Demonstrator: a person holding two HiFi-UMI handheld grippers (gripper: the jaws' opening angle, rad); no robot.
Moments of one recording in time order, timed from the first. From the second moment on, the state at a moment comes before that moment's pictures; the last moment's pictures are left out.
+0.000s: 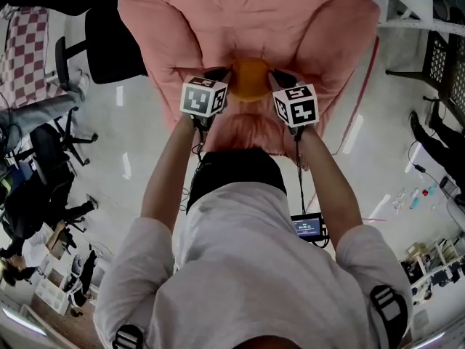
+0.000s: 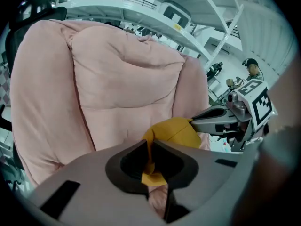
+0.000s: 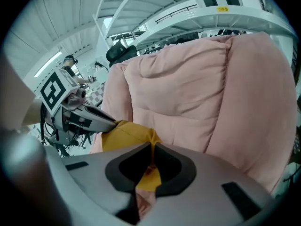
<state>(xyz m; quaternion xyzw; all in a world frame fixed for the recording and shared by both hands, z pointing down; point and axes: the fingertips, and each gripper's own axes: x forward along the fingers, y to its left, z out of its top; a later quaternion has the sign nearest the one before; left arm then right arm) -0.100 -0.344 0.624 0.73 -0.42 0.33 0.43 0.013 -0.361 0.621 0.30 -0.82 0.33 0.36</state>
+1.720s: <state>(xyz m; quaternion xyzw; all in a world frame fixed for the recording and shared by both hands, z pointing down) -0.121 -0.446 0.675 0.71 -0.49 0.31 0.40 -0.004 -0.465 0.671 0.35 -0.80 0.29 0.39</state>
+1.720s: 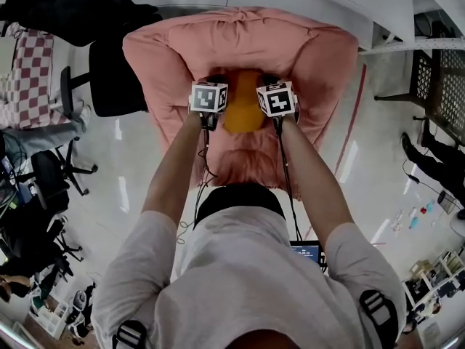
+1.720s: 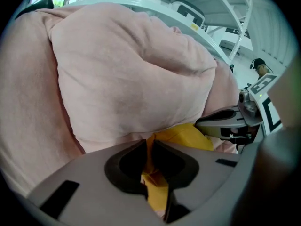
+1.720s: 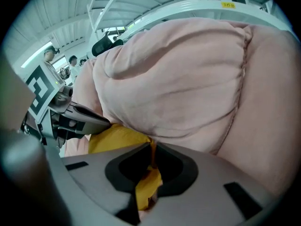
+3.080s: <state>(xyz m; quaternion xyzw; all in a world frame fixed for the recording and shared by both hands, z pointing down) -0.101 -0.346 0.509 0.72 -0.63 0.12 0.26 0.007 -0.381 0.487 0.44 -0.87 0.16 0.19</state>
